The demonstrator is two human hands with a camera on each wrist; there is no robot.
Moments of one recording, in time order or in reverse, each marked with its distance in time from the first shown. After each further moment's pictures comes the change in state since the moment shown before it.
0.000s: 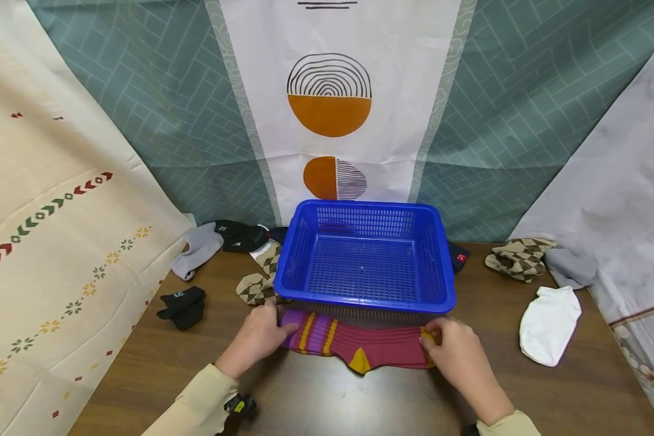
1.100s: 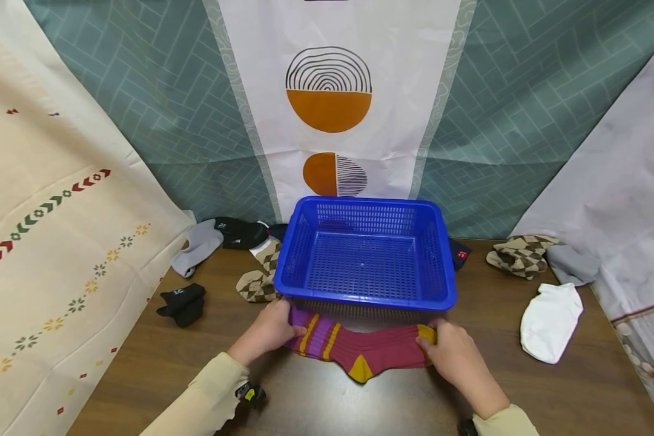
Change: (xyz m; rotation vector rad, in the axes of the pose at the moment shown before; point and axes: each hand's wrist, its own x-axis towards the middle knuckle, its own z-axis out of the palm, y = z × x) left_hand 0.015 0.010 0.013 0.019 -0.154 0.034; right_hand 0.002 0.002 0.005 -0.001 -0.173 0.081
